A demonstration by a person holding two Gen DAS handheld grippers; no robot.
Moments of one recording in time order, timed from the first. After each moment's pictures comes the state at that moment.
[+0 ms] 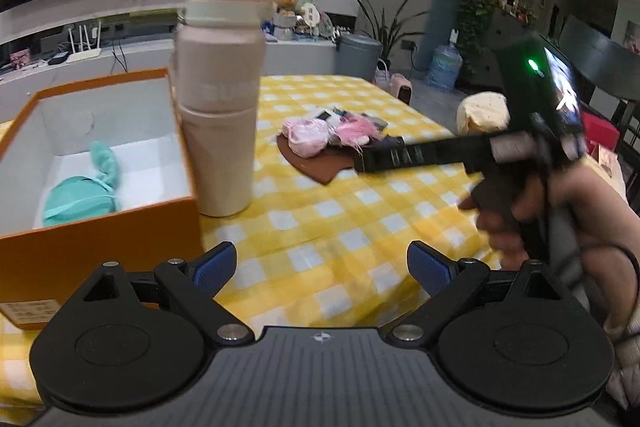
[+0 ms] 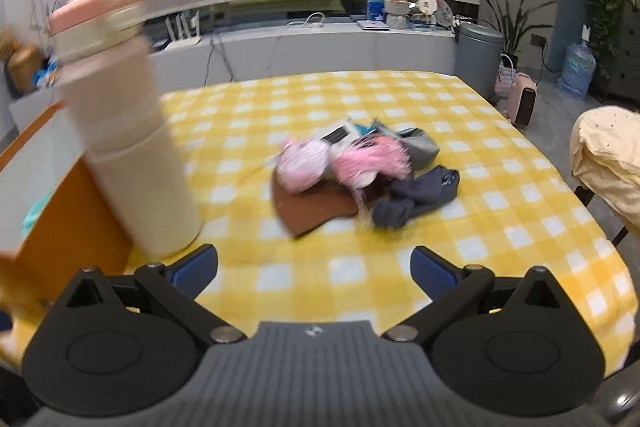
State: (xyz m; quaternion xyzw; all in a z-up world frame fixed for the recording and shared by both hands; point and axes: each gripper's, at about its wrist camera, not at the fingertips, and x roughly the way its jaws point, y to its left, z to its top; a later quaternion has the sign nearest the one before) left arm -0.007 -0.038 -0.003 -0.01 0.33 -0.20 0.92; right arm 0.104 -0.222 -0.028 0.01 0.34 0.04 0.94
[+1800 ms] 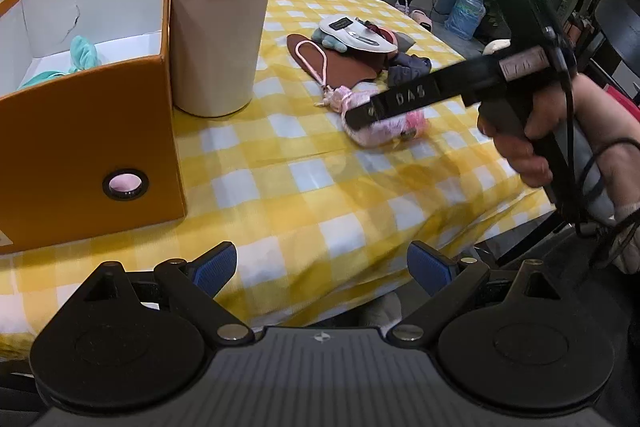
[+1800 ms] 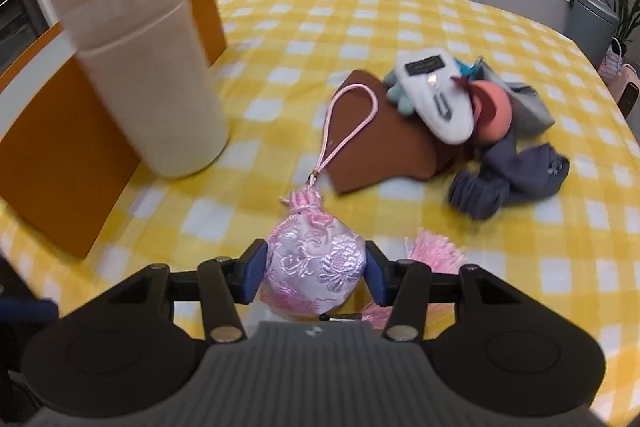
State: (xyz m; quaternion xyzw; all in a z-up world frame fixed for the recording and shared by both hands) left arm 0.018 -0.039 -0.053 -0.04 0.44 -0.19 0.88; right arm 0.179 -0.221 -0.079 -0.06 0.46 0.20 0.87
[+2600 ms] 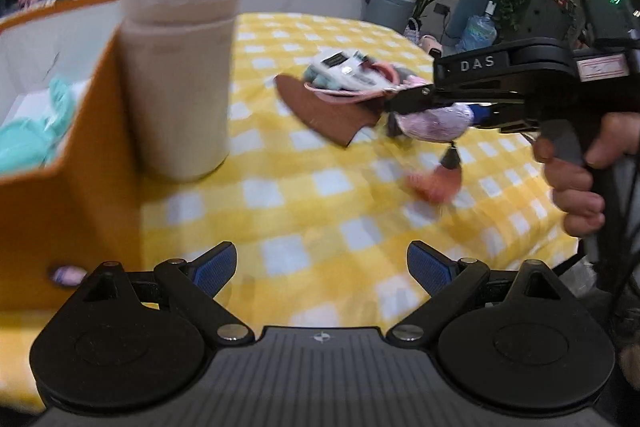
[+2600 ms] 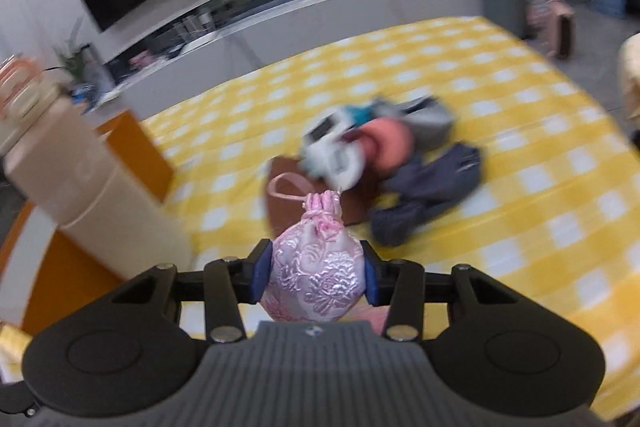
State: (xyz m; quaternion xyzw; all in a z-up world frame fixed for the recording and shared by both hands) left arm 0.063 -0.082 -0.051 -0.03 0.40 -0.17 0.90; right arm 0.179 -0.287 -0.050 0.12 0.39 0.11 0.90
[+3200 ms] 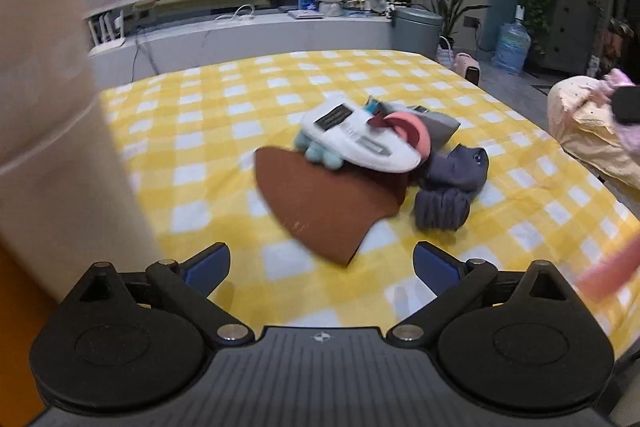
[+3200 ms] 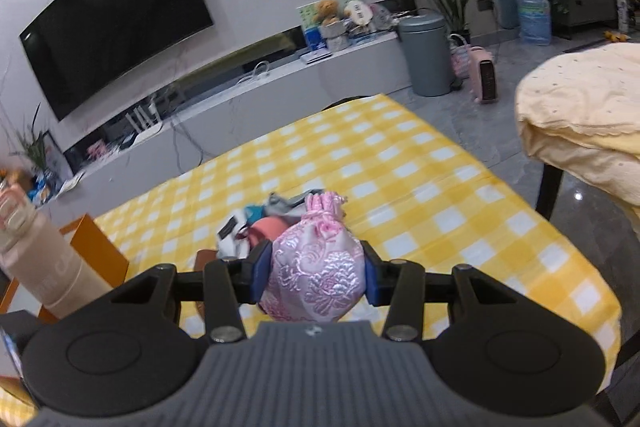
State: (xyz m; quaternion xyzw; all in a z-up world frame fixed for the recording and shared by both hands) left arm 0.161 -0.153 -0.071 0.03 0.35 -0.10 0.93; right arm 0.138 -0.378 -0.007 0.17 0.30 0.01 0.94
